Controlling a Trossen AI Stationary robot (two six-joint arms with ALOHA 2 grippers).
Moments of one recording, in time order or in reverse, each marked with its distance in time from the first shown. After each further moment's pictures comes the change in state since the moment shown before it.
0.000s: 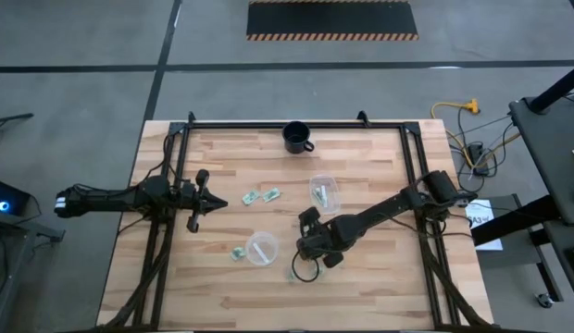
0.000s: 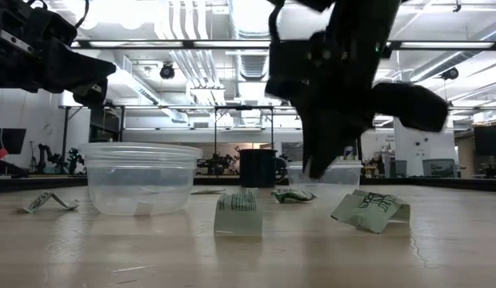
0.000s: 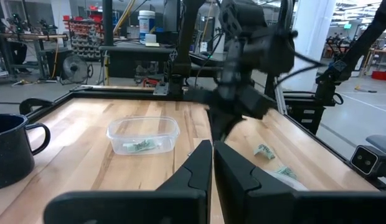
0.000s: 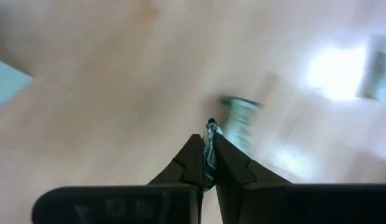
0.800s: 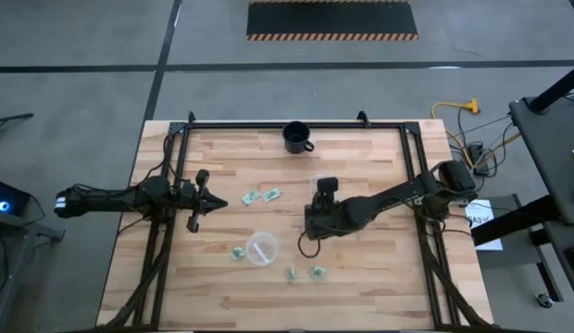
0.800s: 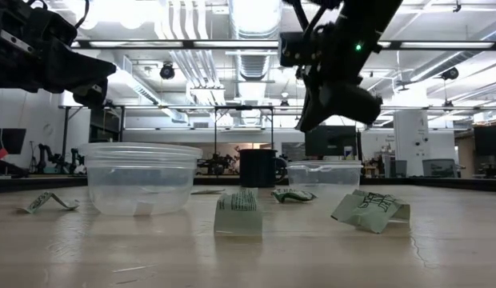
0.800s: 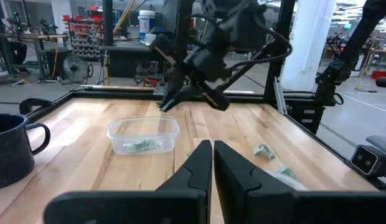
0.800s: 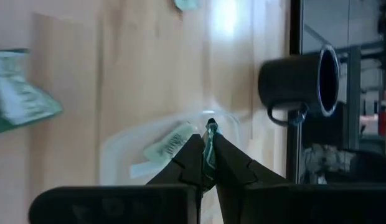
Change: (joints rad) left arm 0.000 0.001 0.000 0.000 0.000 0.000; right arm -0.086 -0.156 -0.109 -0.024 0.425 0.263
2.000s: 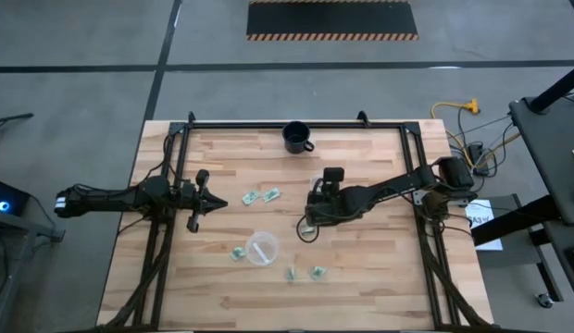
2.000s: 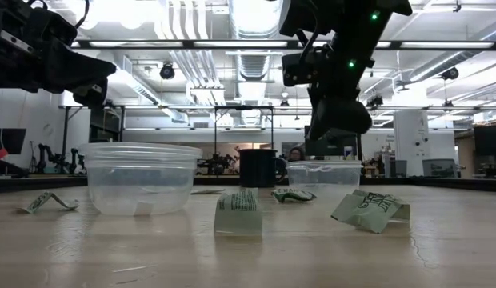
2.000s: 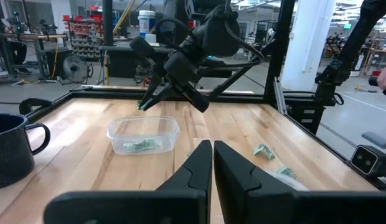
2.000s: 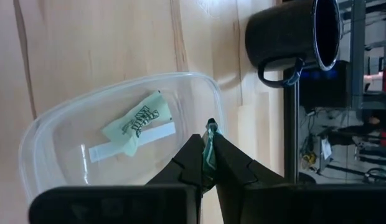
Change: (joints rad) left arm 0.000 0.000 0.000 0.000 0.000 0.000; right arm -0.091 -0.006 -0.021 -0.065 -0.001 0.079
